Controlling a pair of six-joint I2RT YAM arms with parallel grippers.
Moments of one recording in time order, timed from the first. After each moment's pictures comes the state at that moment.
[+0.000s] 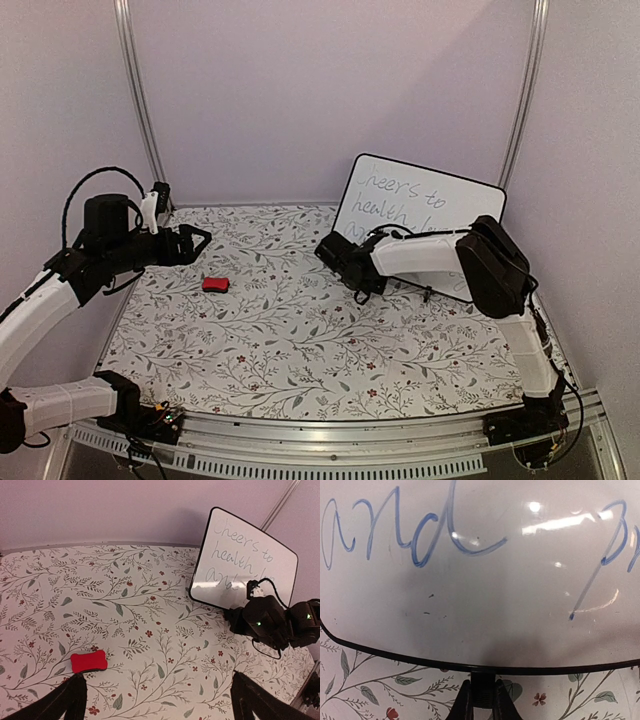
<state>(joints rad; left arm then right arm) -0.29 0.89 0.78 -0.33 0.22 -0.27 0.87 2.32 1.72 -0.62 0.77 1.14</state>
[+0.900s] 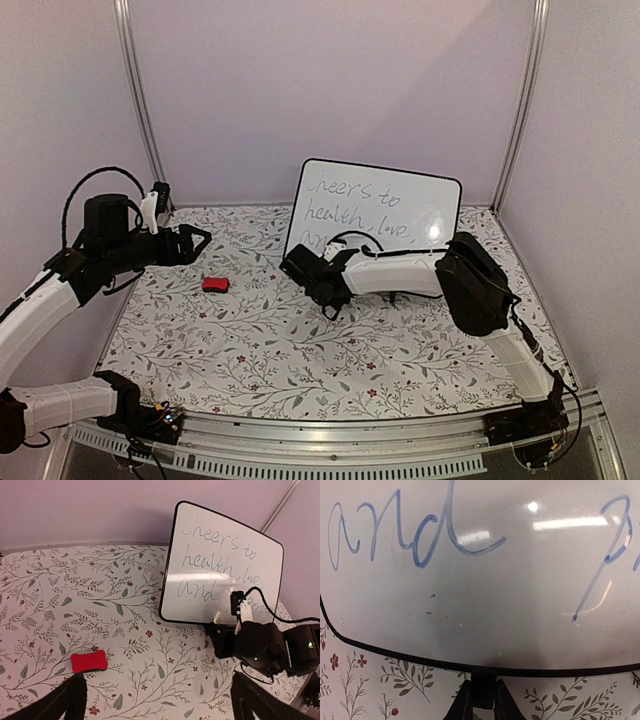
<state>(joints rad) -0.29 0.89 0.78 -0.33 0.22 -0.27 1.02 2.43 1.89 -0.56 0.73 1.06</state>
